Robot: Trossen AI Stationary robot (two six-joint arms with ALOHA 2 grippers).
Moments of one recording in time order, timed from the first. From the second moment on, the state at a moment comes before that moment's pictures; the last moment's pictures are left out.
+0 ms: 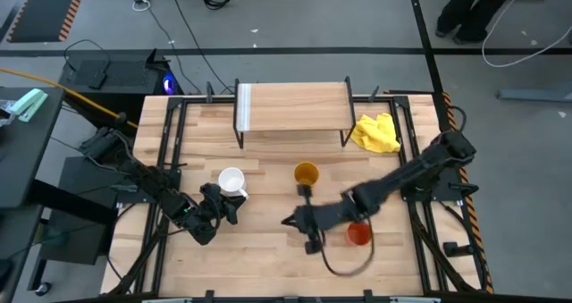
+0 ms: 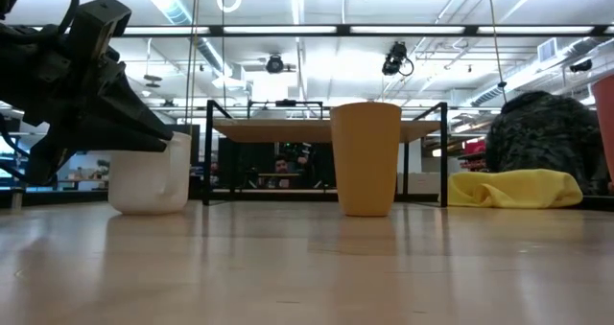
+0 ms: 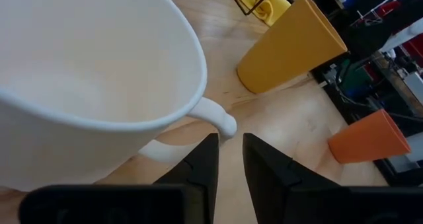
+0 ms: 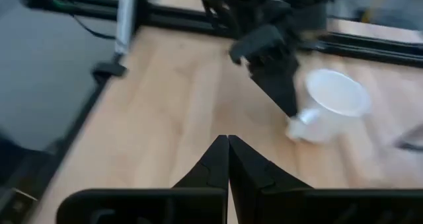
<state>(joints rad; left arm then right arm) -0.71 1.47 0.42 0.22 -1.05 -1.59 0.46 1.70 1.25 -0.12 0.34 0.11</state>
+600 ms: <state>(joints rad) -0.71 1.47 0.42 0.22 -1.09 -1.53 0.56 1.95 1.25 0.15 0.68 0.17</state>
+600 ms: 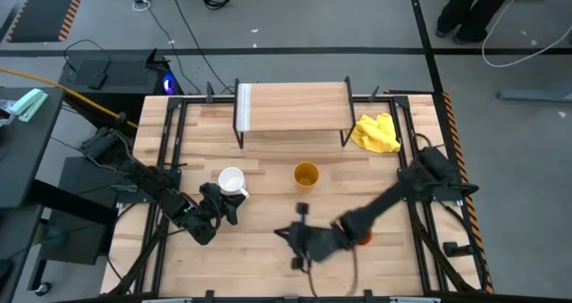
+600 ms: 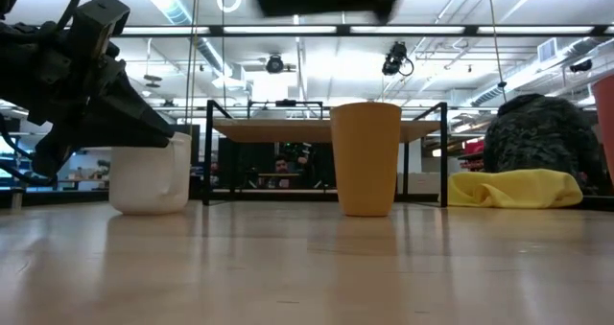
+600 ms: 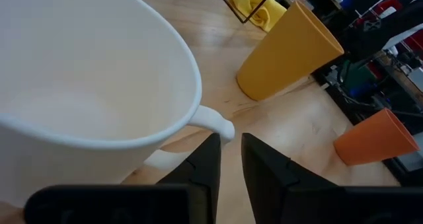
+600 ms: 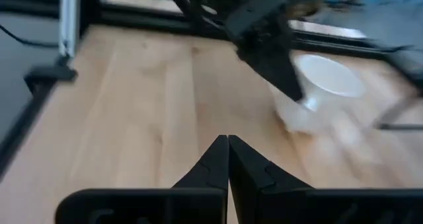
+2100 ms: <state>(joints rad) -0.94 1.47 0.43 0.22 -1.37 -1.46 0.10 1.96 1.55 -0.23 0.27 0.05</state>
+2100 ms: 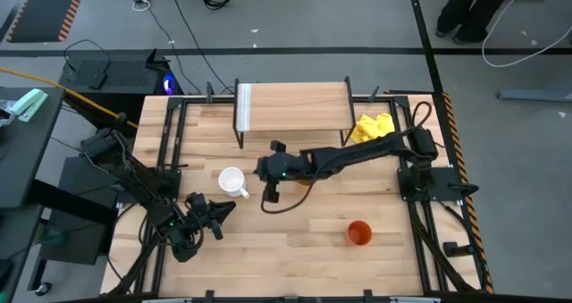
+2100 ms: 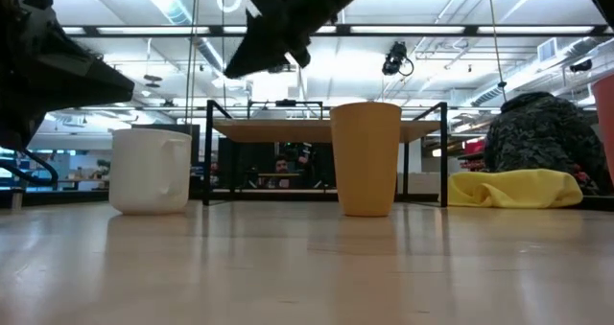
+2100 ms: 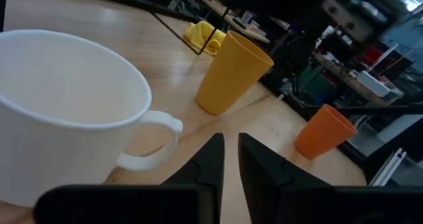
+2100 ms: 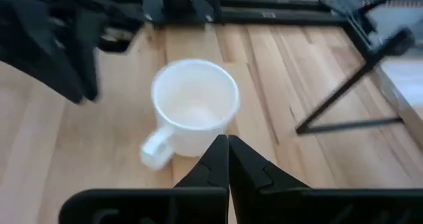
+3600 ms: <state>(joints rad) -0.96 1.44 0.43 -0.79 -1.09 -2.31 0.12 2.13 1.79 -0.49 0.17 0.01</state>
